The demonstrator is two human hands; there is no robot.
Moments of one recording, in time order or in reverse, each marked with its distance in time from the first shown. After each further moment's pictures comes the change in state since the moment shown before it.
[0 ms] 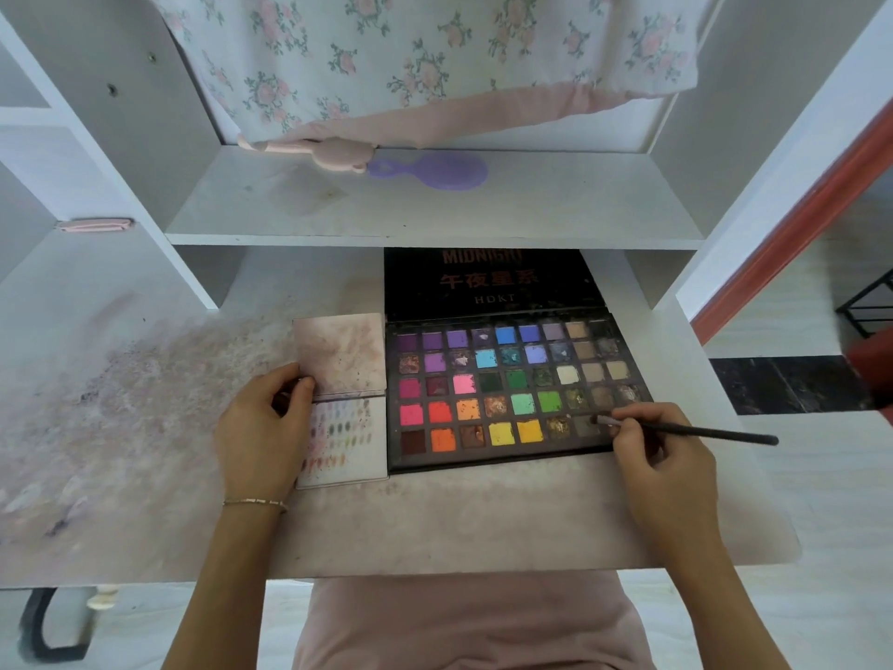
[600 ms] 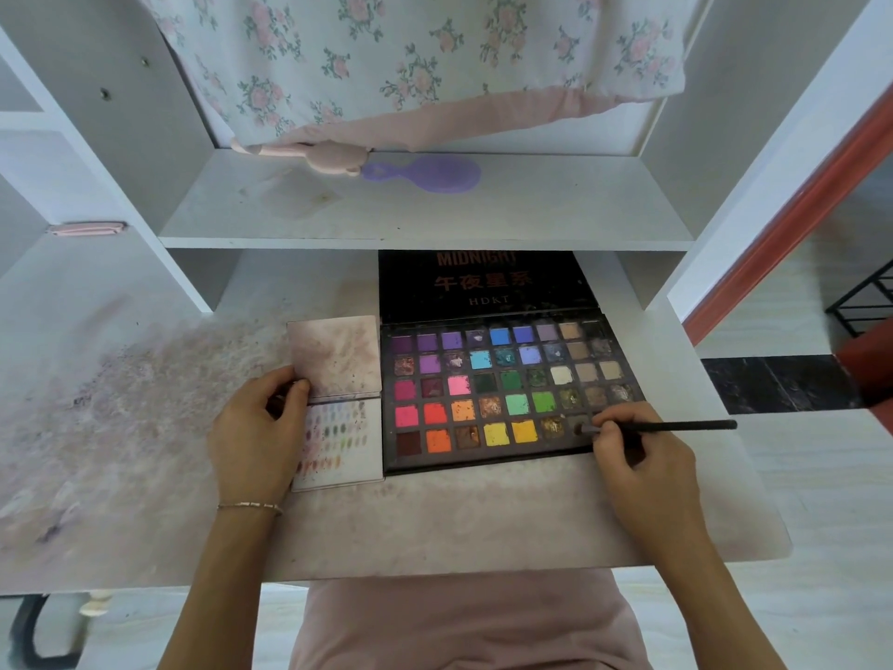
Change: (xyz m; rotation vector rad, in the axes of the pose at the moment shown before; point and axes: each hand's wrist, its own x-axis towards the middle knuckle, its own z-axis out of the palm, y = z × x) left_hand -0.001 0.000 0.000 -0.001 0.019 0.017; right_hand 0.000 -0.006 0.002 -0.162 -0.070 -0.081
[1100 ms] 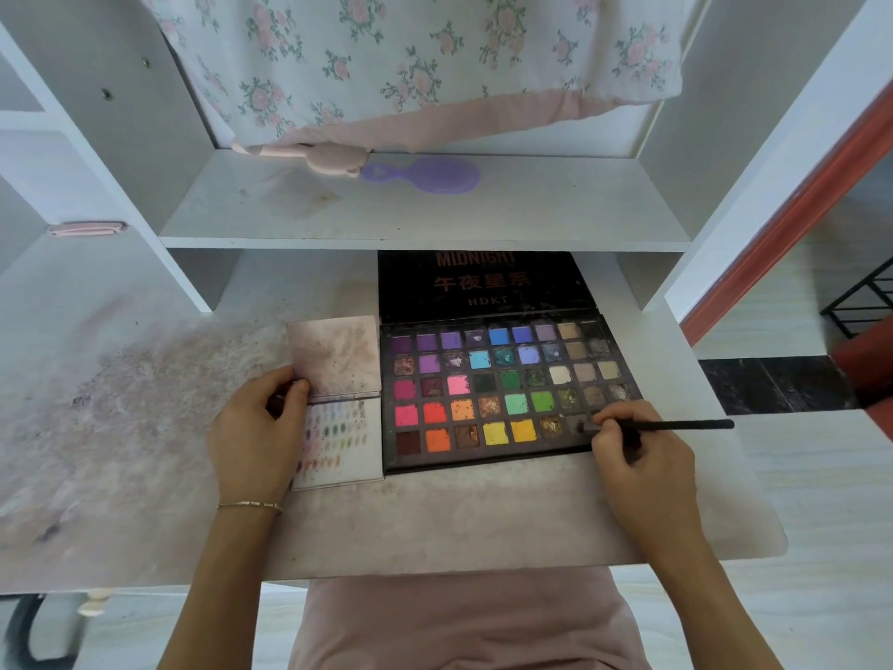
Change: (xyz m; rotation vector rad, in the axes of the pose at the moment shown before) left_hand 0.000 -0.002 0.001 -0.008 0.003 0.002; right_hand 0.000 -0.005 0.002 0.057 0.032 0.005
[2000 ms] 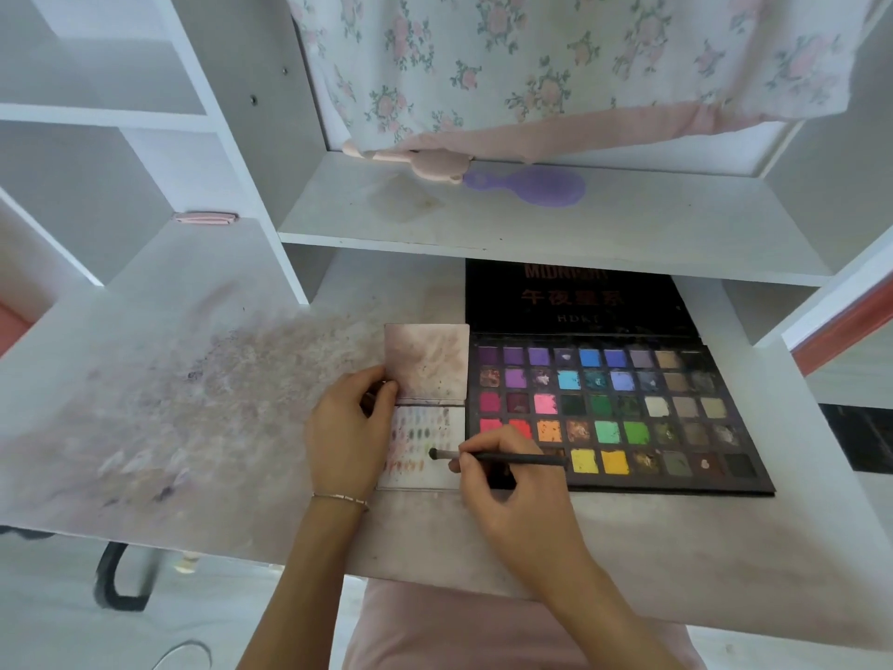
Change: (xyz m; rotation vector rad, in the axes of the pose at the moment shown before) left_hand 0.002 -0.002 0.001 -0.037 0.004 0.000; right_hand -0.028 -0.066 0.110 0.195 -0.452 -0.126
